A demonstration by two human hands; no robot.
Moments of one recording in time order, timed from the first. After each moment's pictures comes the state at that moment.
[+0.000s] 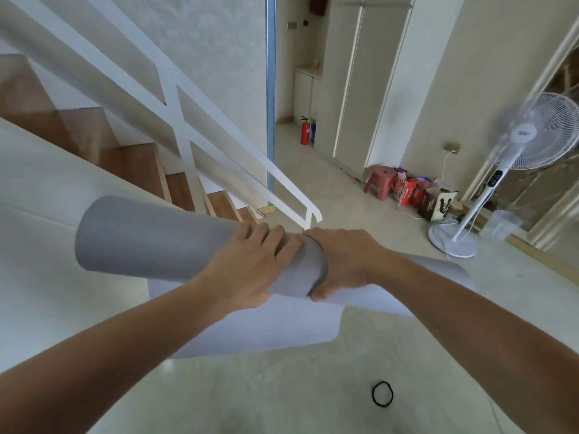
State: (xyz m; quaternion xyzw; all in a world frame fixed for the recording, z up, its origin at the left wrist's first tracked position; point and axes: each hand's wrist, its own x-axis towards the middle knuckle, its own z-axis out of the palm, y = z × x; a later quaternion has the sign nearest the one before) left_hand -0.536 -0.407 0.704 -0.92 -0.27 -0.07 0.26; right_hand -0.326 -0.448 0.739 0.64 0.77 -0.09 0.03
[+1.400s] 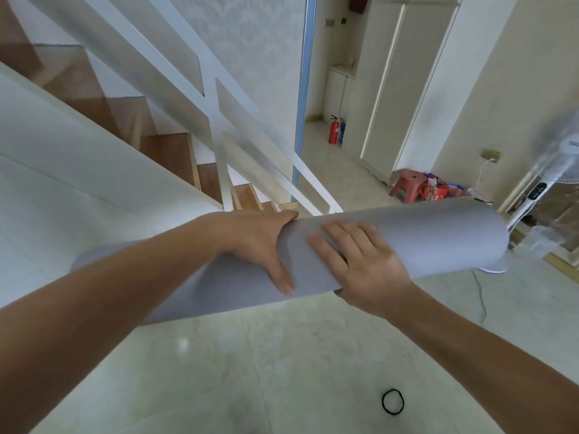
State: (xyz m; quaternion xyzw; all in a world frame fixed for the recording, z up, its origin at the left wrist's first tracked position) left_hand -0.556 -0.399 0.768 -0.86 -0.45 0.09 -0.23; right_hand -0.332 -0.471 0.692 0.42 0.82 0.34 -0.18
